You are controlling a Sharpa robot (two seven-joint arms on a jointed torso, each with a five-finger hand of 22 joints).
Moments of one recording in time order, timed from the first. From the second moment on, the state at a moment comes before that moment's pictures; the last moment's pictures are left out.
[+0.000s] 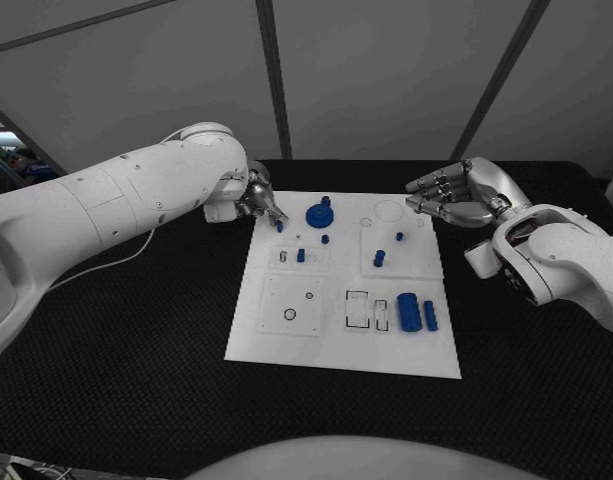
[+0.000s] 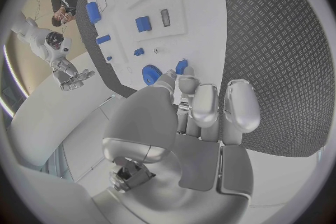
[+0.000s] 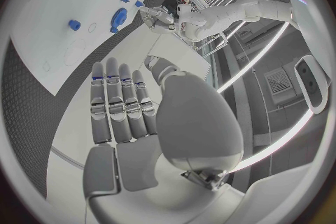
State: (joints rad) left arm 1.33 -0.52 0.02 0.97 -1.06 0.34 -0.54; left_hand 1.28 0.01 0.03 0.18 0.27 1.02 0.06 0.34 0.48 1.27 -0.01 0.99 0.84 1.47 -0.07 1.20 1.12 0.10 1.36 0.04 1.30 1.25; right arm 1.19 -0.86 -0.01 1.50 -0.76 -0.48 0.20; right_hand 1.39 -0.17 0.30 0.14 0.34 1.05 0.19 0.07 0.07 1.21 0.13 0.07 0.07 1.24 0.08 0.07 0.25 0.18 0.96 0.20 0.26 0.09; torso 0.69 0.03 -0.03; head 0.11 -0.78
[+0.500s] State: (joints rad) left arm 1.32 -0.52 0.02 0.96 -1.04 0.34 -0.53; left_hand 1.30 0.04 0.06 0.16 0.15 1.02 0.06 0.34 0.46 1.27 -0.01 0.99 0.83 1.47 -0.07 1.20 1.12 0.10 1.36 0.04 1.30 1.26; right arm 1.19 -0.86 -0.01 1.51 -0.76 -0.48 0.20; right_hand 1.39 -0.17 0.30 0.14 0.34 1.05 0.19 0.07 0.07 1.21 0.13 0.07 0.07 1.24 0.08 0.07 0.25 0.18 0.96 0.20 0.26 0.09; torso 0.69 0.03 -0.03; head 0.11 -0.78
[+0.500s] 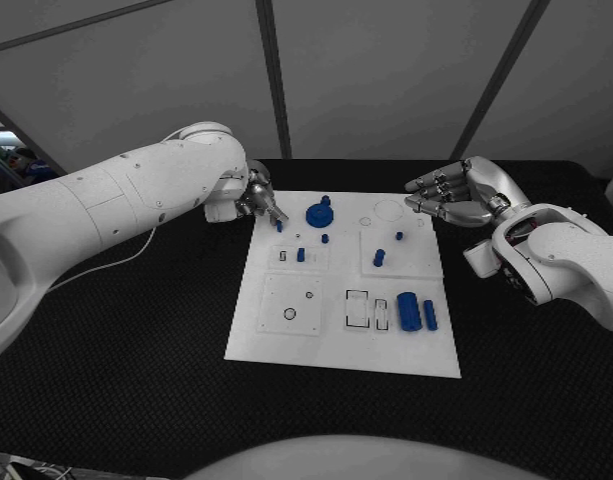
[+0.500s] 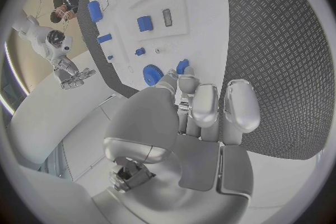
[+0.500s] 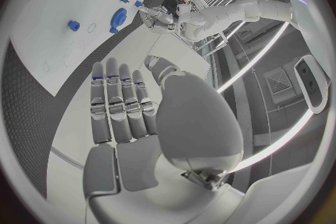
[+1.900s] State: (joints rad) left arm 1.32 -0.55 0.02 0.99 -0.99 0.30 -0.51; left_hand 1.24 -0.11 0.53 0.06 0.17 1.03 0.08 0.40 0.43 1.29 -0.01 0.95 0.79 1.47 -0.06 1.20 1.12 0.10 1.38 0.04 1.31 1.30; right arm 1.19 -0.86 -0.01 1.51 -0.76 -0.48 0.20; right_hand 1.39 -0.17 0.31 0.14 0.35 1.05 0.19 0.07 0.07 1.21 0.13 0.07 0.07 1.24 0.08 0.07 0.25 0.18 0.96 0.20 0.26 0.09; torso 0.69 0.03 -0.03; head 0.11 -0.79
